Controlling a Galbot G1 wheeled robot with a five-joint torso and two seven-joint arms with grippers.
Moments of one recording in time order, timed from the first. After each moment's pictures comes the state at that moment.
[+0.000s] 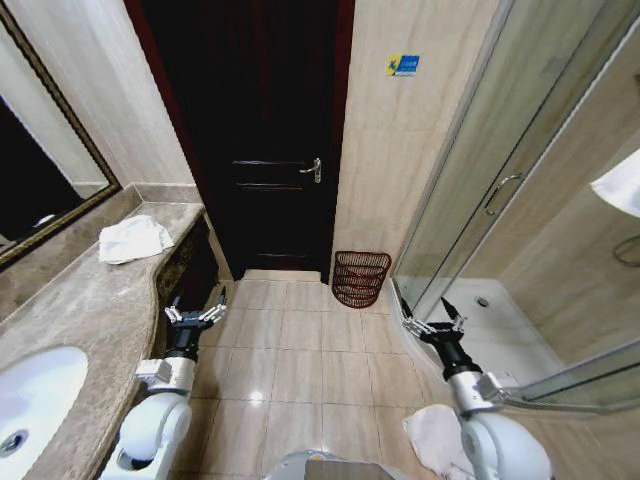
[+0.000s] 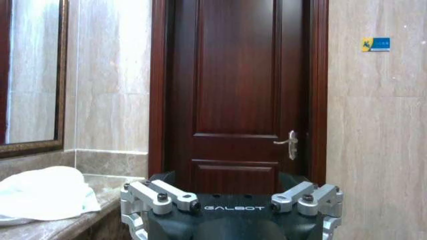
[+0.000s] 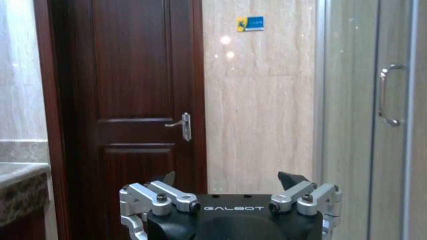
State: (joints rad) left arm 1.66 -1.29 -0.75 -2.16 -0.35 -0.13 -0.05; right arm -1.61 1.52 0.68 2.29 0.15 -0.13 -0.19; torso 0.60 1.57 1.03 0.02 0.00
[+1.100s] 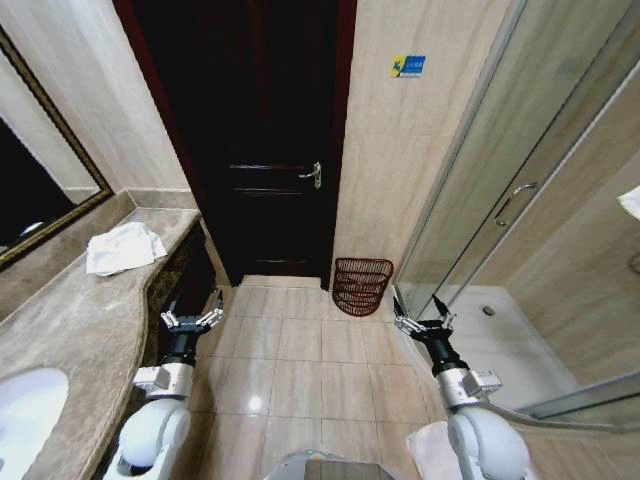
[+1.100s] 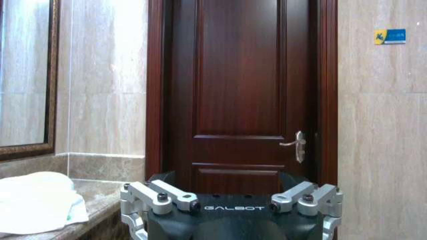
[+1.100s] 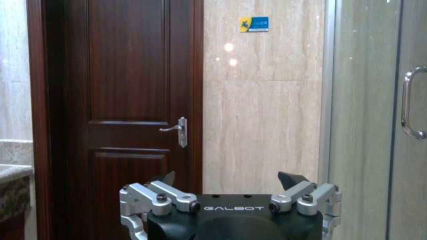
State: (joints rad) left arm 1.67 -1.31 -0.76 -2.14 -0.34 -0.16 -0.04; right arm -1.62 1.54 0.69 2.25 0.12 -0.04 -0.22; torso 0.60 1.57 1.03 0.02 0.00
